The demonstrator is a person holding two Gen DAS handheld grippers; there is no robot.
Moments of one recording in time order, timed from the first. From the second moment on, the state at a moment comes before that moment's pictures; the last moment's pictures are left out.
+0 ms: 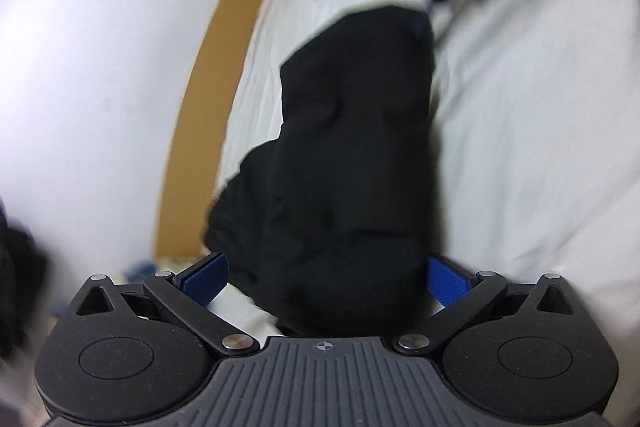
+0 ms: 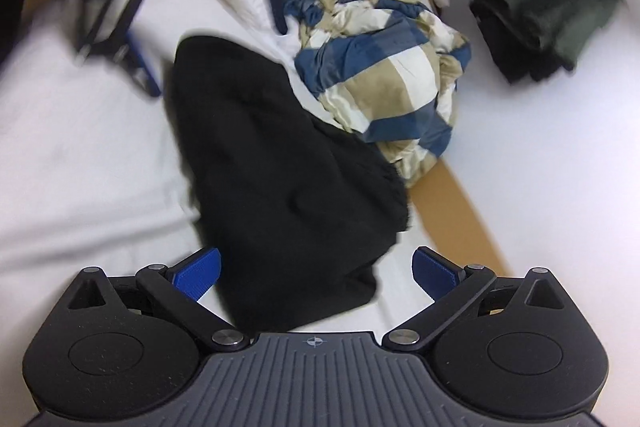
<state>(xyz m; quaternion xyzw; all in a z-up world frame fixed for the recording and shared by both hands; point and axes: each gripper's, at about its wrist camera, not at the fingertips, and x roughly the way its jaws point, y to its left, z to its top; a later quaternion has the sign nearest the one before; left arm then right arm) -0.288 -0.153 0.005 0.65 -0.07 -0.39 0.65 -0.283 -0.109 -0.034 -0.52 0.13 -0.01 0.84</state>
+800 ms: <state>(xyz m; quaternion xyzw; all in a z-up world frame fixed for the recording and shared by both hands) -0.310 -0.139 -0.027 0.60 -0.18 -0.32 0.71 -0.252 -0.089 -0.054 -0.64 0.19 -0.02 0.74</state>
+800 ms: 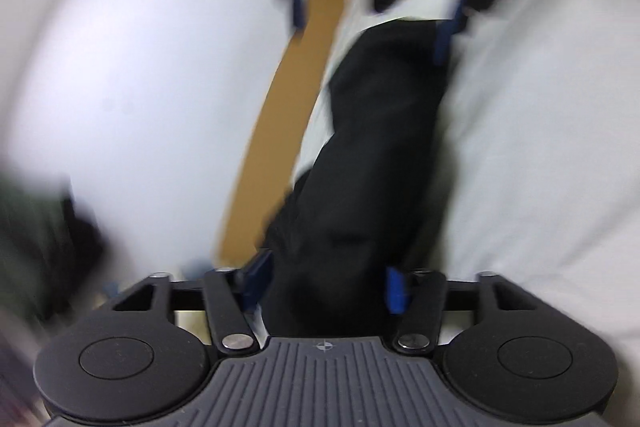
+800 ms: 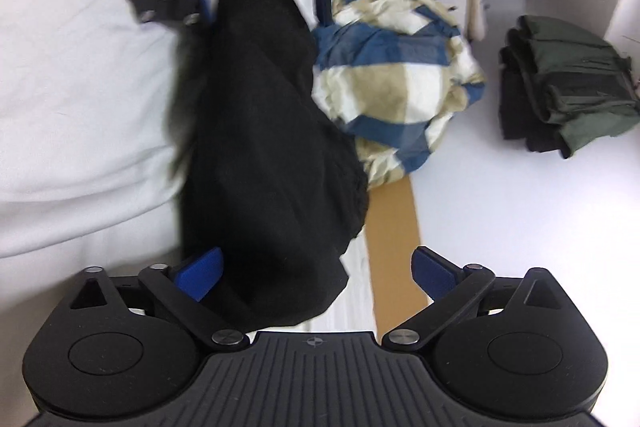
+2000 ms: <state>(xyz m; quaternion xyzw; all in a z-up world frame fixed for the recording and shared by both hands) -0.301 -0.155 0.058 0.61 0.06 -0.47 0.63 -0.250 -0.105 -0.041 -0.59 0.27 0.06 0.76</state>
